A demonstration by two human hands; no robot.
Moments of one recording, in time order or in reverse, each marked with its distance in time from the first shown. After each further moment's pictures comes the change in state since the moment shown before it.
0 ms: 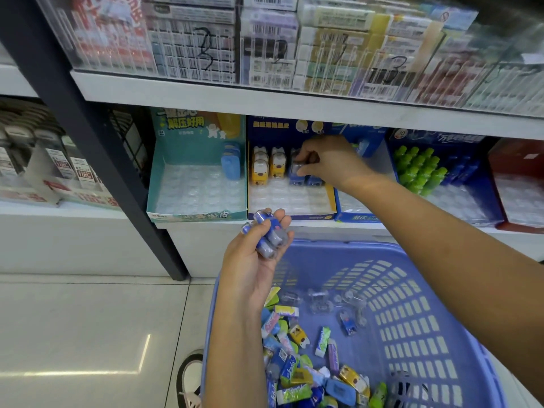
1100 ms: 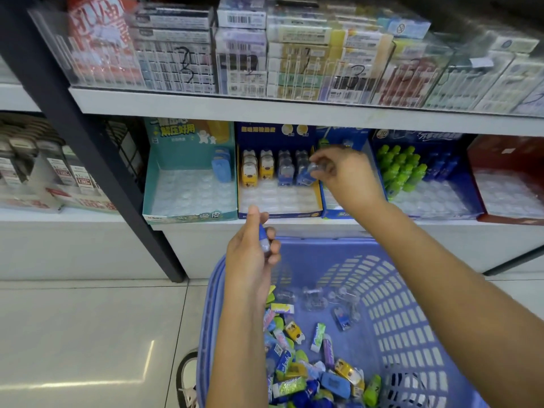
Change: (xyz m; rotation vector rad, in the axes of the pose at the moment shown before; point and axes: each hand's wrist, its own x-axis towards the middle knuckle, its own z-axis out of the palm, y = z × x) left_hand -0.010 -0.013 0.015 0.280 0.163 0.082; right_hand -0.065 -0.005 -0.020 0.101 0.241 0.140
